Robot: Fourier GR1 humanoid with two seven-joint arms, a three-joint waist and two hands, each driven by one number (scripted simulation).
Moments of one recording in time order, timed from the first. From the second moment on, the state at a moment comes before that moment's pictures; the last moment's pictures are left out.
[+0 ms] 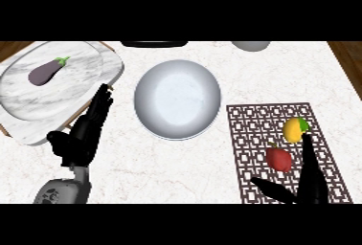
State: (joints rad) left arm -0.12 0.10 -0.07 -1.57 -0.01 0.09 0.09; right arm 0.24 -0.08 0.13 -1.66 0.70 -0.48 0.29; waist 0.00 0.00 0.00
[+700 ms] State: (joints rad) left arm -0.14 0.08 -0.06 -1.53 -0.03 0.08 0.06; right arm 0.14 -0.13 0.13 -1.49 0.78 -0.42 0.24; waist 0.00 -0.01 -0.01
